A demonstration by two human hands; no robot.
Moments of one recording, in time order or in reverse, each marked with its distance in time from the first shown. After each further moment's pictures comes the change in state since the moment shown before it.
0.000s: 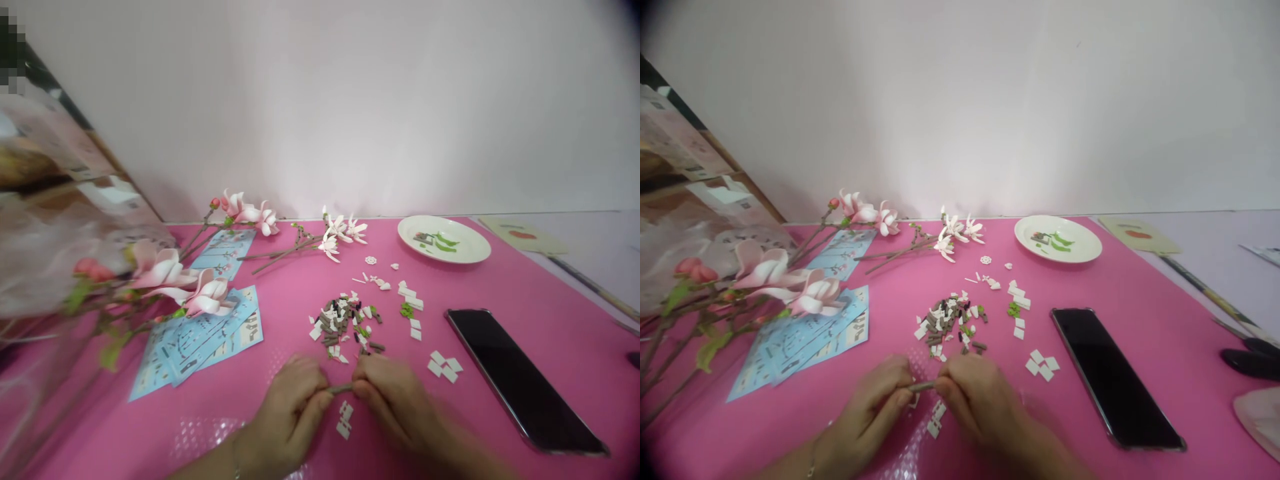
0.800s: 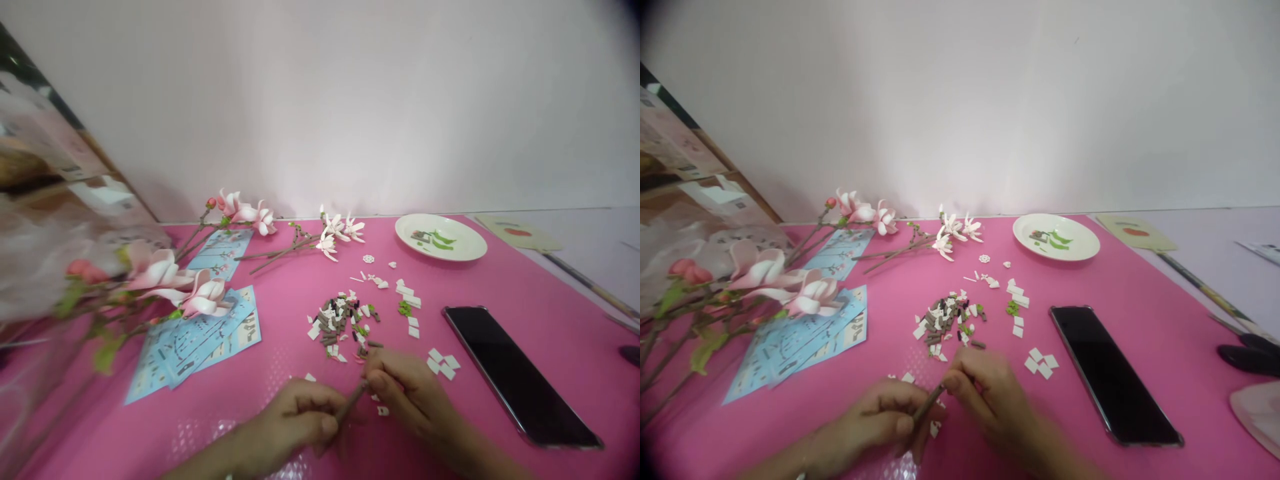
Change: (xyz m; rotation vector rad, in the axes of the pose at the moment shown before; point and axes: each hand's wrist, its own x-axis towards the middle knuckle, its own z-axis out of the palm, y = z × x) left_hand 0.003 0.002 0.000 -0.872 -0.320 -0.561; right_hand 0.001 0.001 -0.010 0.240 0.076 0.129
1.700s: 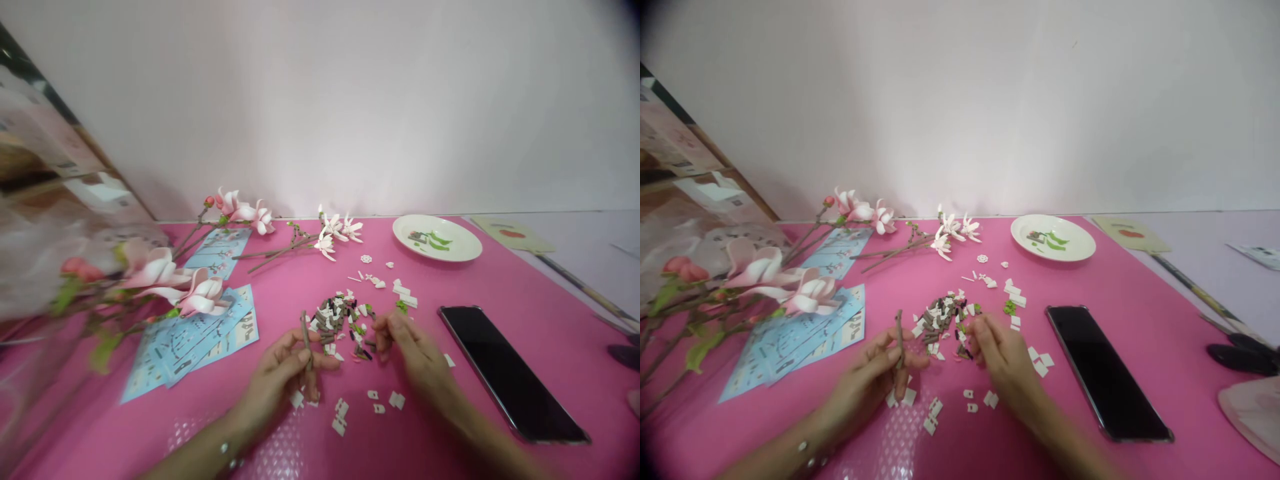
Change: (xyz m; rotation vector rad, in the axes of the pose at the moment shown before) left_hand 0.019 -0.010 -0.019 -0.378 0.294 0.229; right_hand 0.015 0.015 -0.013 0.114 0.237 0.328
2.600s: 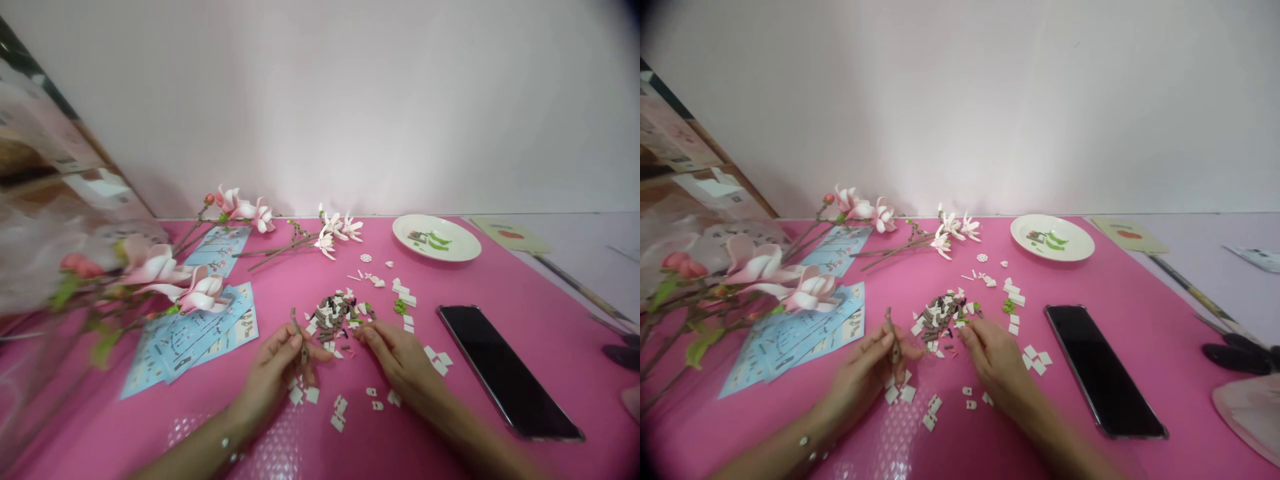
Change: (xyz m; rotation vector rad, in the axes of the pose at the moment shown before) left_hand -0.002 0.004 0.004 0.044 0.102 0.077; right_hand 0.002 0.007 0.005 -0.430 -0.066 -0.147
